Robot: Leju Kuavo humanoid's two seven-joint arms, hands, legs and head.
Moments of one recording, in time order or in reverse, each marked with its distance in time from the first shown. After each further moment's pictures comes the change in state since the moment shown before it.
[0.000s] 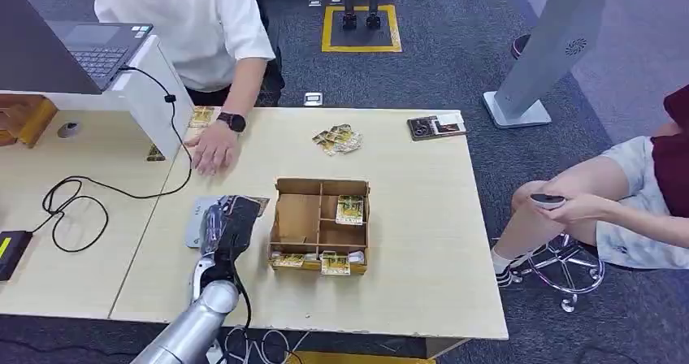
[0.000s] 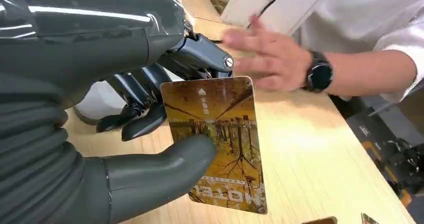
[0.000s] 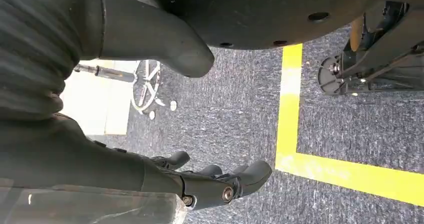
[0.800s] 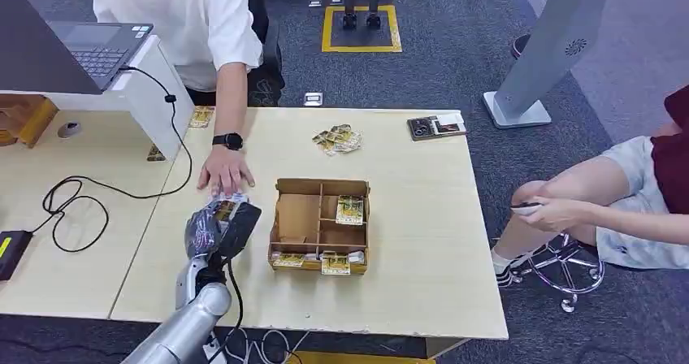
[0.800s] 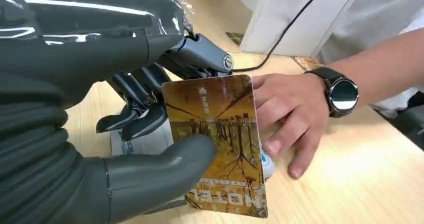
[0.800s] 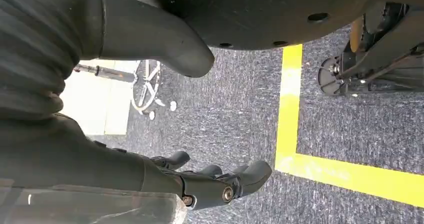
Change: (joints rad) left arm -0.032 0.021 0.043 0.127 -0.260 0.016 0.131; right arm -0.001 -0.003 0.000 0.000 0.019 0.010 0.000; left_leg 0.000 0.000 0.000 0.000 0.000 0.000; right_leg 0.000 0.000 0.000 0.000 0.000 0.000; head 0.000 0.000
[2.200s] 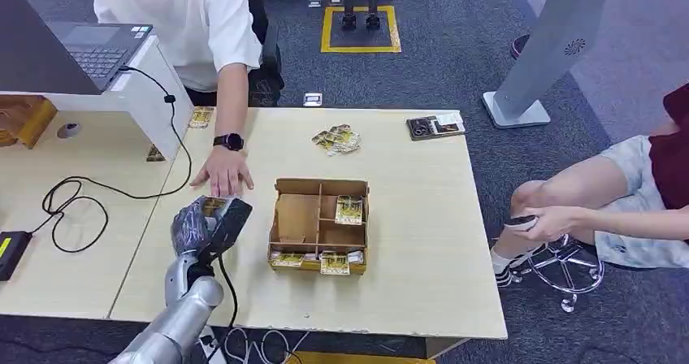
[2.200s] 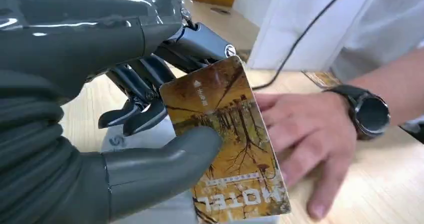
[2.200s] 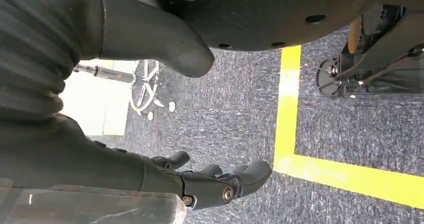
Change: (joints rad) left arm -0.043 -0.035 0.274 0.120 -0.222 0.020 -0.055; right arm -0.001 -0.002 0.000 -0.002 -0.002 0.000 -0.004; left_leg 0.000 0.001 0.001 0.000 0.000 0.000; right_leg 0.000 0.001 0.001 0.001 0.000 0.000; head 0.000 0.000
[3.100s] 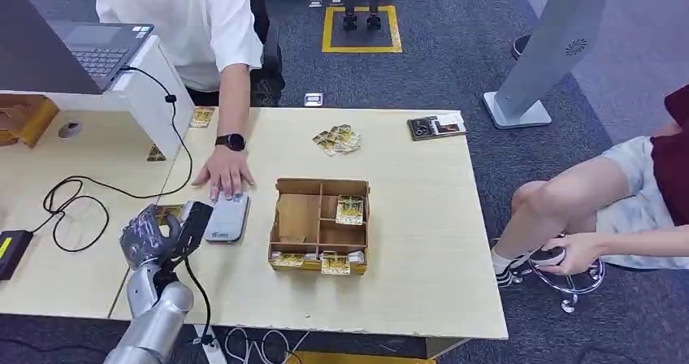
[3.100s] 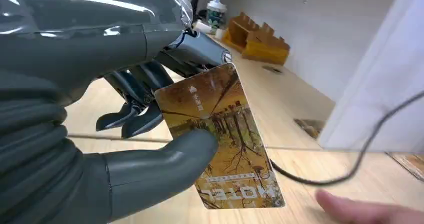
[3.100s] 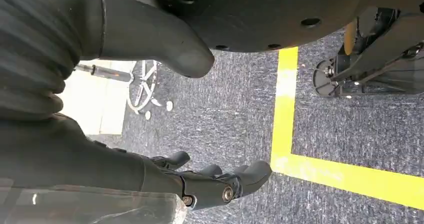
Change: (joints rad) left arm 0.074 0.011 0.265 -0.131 -0.279 0.000 0.048; right arm -0.001 0.000 0.000 -0.002 0.005 0.007 -0.011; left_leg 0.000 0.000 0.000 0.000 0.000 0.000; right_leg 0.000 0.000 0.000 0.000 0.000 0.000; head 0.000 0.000
